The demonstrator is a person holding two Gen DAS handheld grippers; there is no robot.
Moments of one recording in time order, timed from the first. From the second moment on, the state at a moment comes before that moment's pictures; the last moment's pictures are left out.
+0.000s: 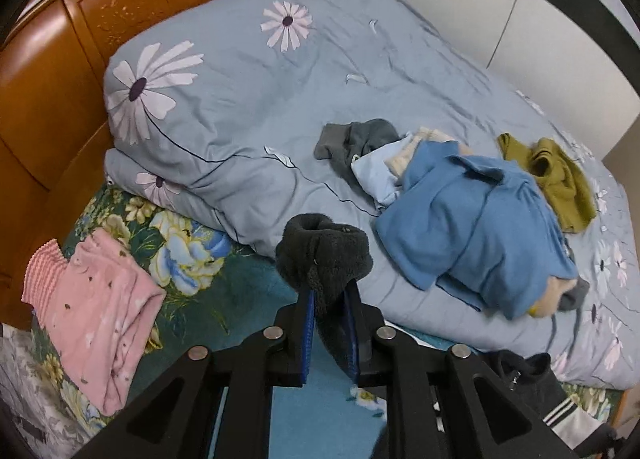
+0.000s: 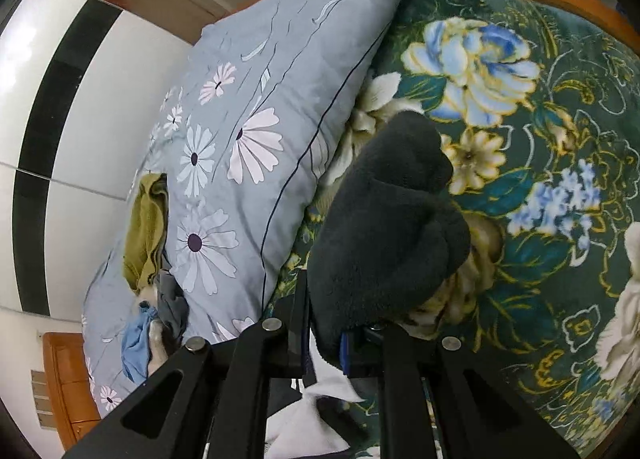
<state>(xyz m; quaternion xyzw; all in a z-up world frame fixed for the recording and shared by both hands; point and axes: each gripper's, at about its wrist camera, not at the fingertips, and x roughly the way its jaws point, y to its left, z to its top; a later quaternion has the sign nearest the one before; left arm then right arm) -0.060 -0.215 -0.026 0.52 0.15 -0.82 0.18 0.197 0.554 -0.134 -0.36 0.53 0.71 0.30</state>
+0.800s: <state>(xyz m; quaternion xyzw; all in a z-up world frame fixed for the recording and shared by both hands) 0.070 -0.125 -0.126 0.60 0.21 -0.77 0.00 0.196 0.455 -0.068 -0.42 0.46 0.74 0.25</state>
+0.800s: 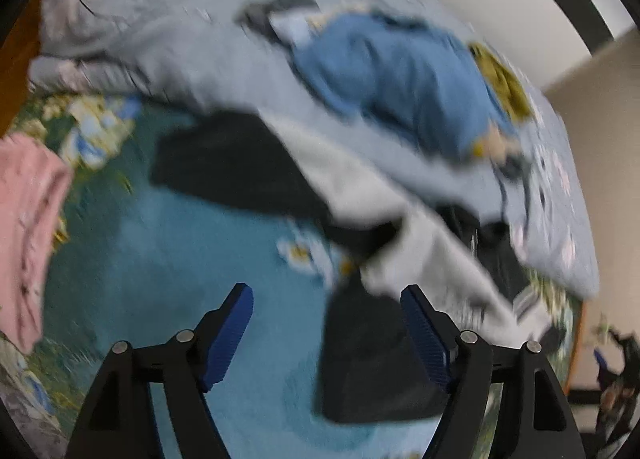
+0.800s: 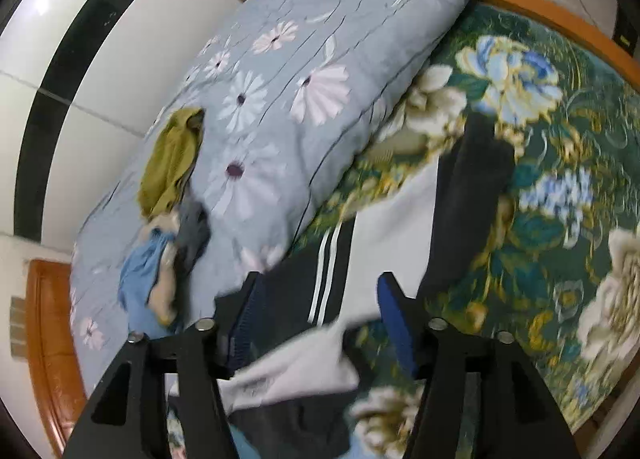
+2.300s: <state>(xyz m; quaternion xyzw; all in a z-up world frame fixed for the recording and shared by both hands) 0.079 -0.040 -0.106 0.58 0.27 -0.77 -0.06 0.195 0.342 -0.221 -0.59 0.45 0.66 0.12</state>
